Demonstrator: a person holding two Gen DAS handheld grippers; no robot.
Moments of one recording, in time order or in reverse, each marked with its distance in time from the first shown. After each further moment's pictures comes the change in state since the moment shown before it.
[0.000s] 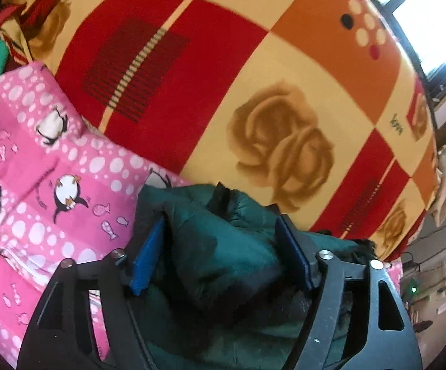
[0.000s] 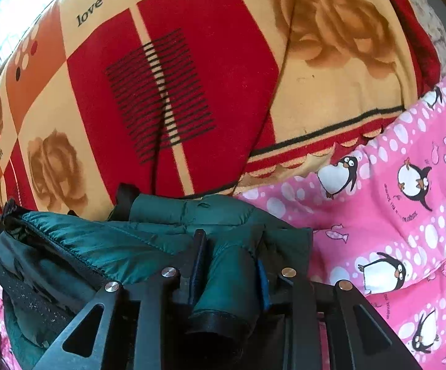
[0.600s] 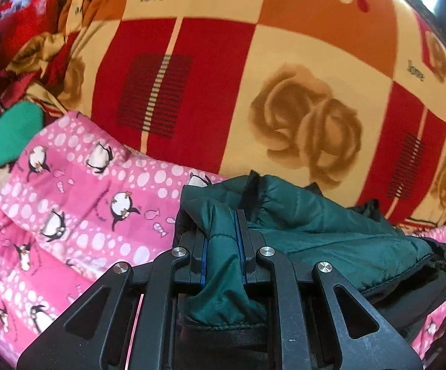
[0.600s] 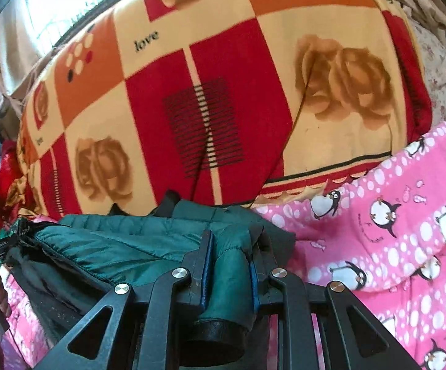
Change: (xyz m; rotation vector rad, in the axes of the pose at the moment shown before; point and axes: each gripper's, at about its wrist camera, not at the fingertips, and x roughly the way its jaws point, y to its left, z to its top) left arm -0.002 -0.033 -0.019 0.206 0.001 0.319; right arm -0.079 0.010 0.005 -0.117 -0.059 0.077
